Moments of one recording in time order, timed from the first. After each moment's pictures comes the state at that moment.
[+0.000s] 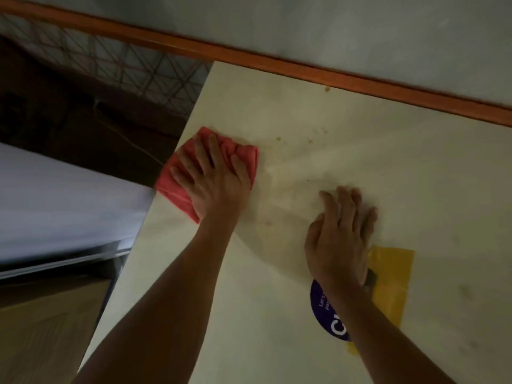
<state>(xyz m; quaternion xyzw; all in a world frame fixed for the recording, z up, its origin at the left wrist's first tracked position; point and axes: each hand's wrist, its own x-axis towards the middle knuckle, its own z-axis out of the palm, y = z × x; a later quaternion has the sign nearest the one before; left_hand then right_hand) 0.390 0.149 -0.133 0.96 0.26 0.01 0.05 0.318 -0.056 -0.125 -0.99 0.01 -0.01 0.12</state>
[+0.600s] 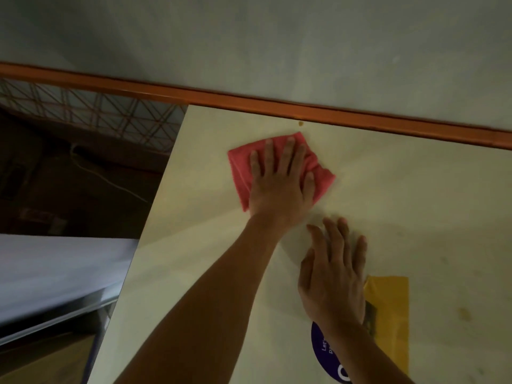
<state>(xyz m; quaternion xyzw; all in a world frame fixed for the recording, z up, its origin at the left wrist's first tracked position) 0.466 0.054 -0.124 0.99 -0.09 -0.05 0.08 0.316 -0.053 -0.116 -0.99 0.02 0.04 0.10</state>
